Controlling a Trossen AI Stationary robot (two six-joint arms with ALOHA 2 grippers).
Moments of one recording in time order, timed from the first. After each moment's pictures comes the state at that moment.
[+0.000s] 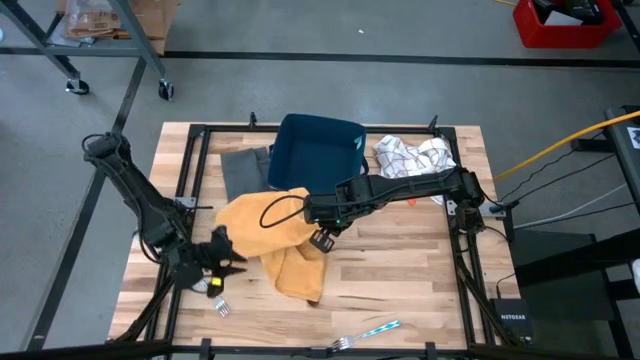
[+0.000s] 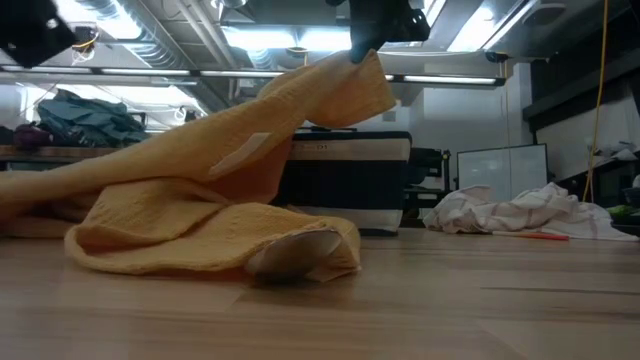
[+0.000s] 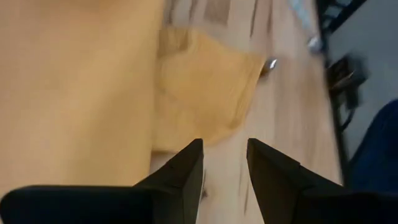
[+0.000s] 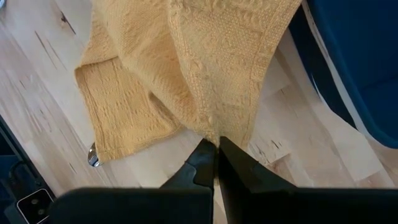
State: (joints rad) left arm -0.88 1.07 0.70 -0.50 -0.62 -0.92; right arm 0.15 2.00 2.01 -1.27 0.03 0.72
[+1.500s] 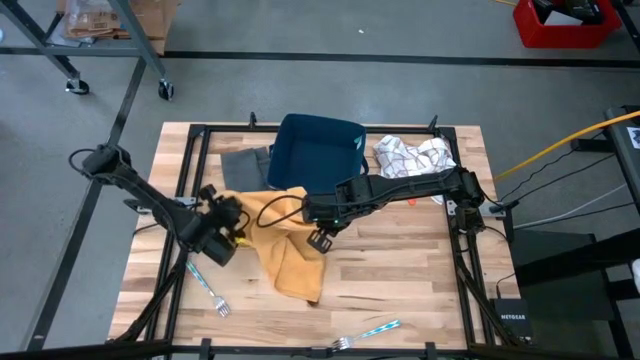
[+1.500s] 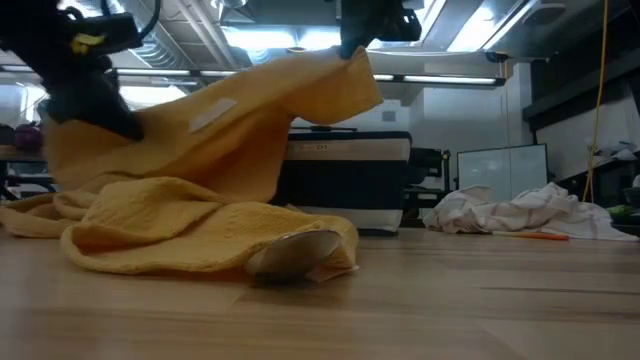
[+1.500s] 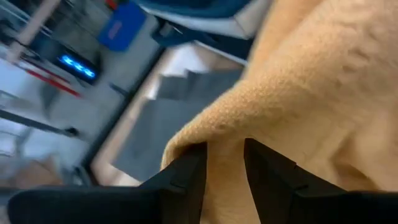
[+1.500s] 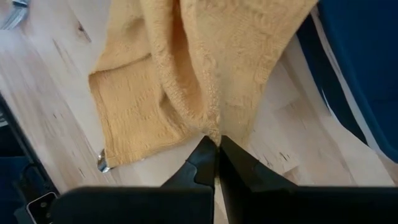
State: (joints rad) left arm -0.56 1.22 0.69 -1.11 -1.02 -1.03; right arm 0.15 2.00 2.01 -1.22 0.03 0.70
